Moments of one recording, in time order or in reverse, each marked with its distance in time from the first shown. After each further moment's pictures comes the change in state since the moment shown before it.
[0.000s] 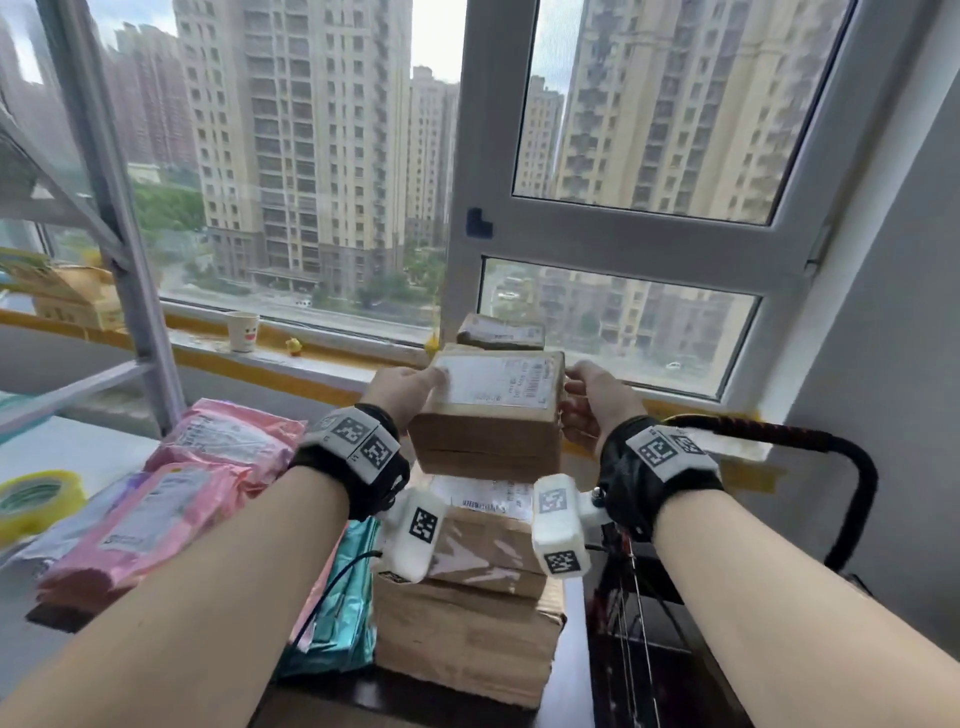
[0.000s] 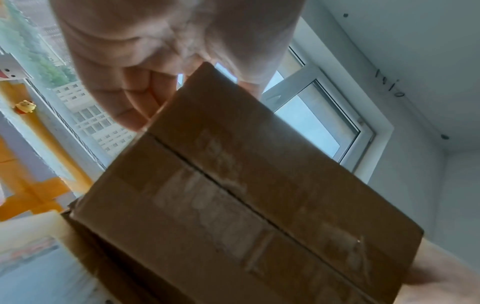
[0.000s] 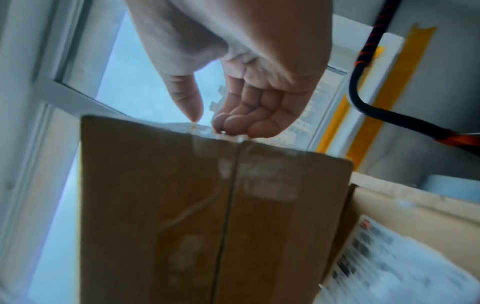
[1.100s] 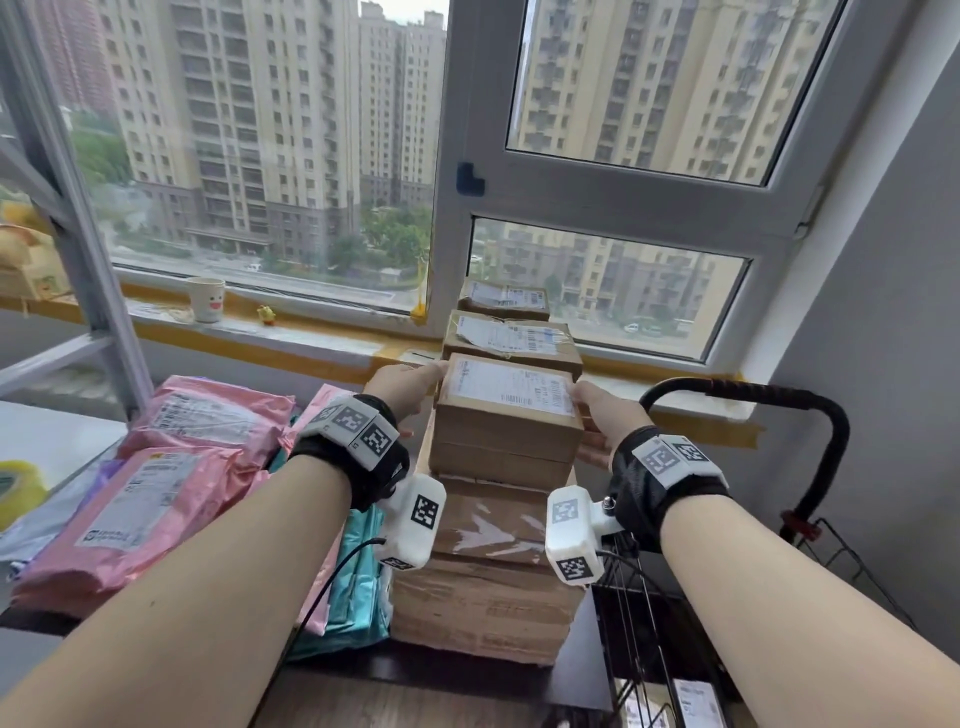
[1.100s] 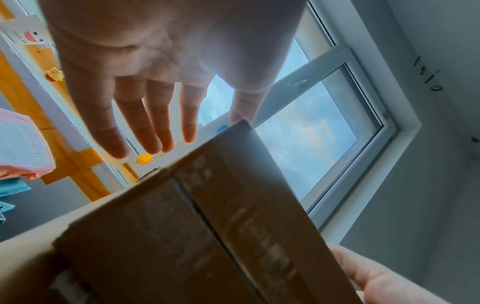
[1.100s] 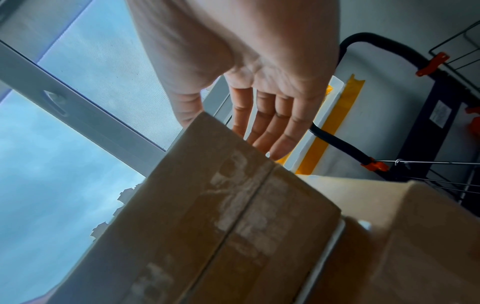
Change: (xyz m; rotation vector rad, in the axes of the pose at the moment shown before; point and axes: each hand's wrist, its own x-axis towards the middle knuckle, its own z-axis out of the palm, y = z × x) left_hand 0.031 -0.041 -0.013 -0.073 -0.166 -0.137; right_hand 0.000 0.047 0.013 -0.157 0.136 0.135
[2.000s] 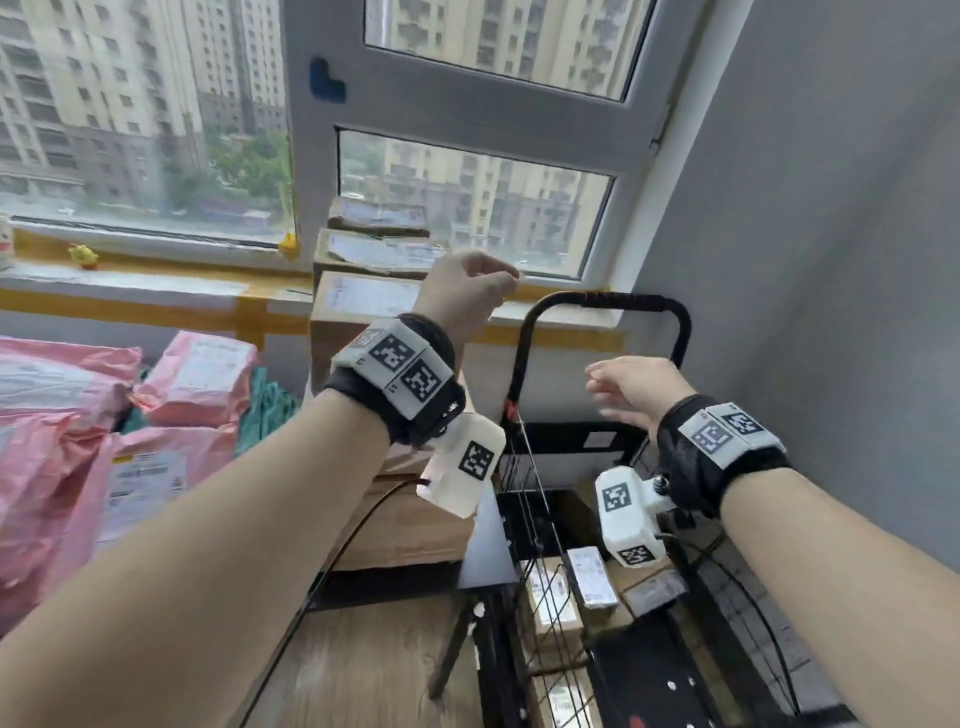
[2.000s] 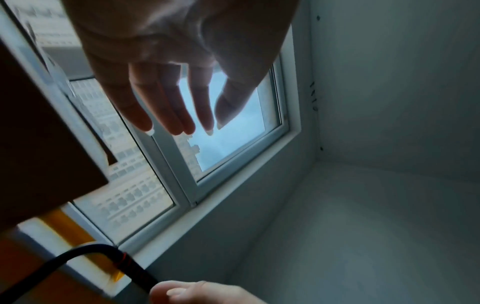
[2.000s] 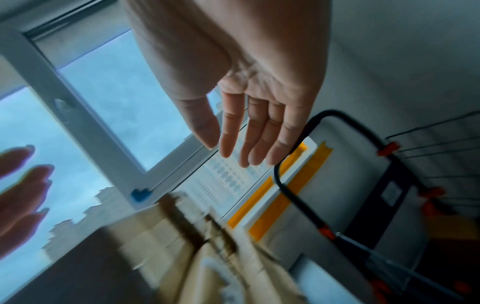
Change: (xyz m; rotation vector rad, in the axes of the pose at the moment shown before) left_hand -0.081 0.048 0.114 -0.107 -0.312 0.504; right_hand -0.040 0.048 -0.133 -0.188 0.196 -0.100
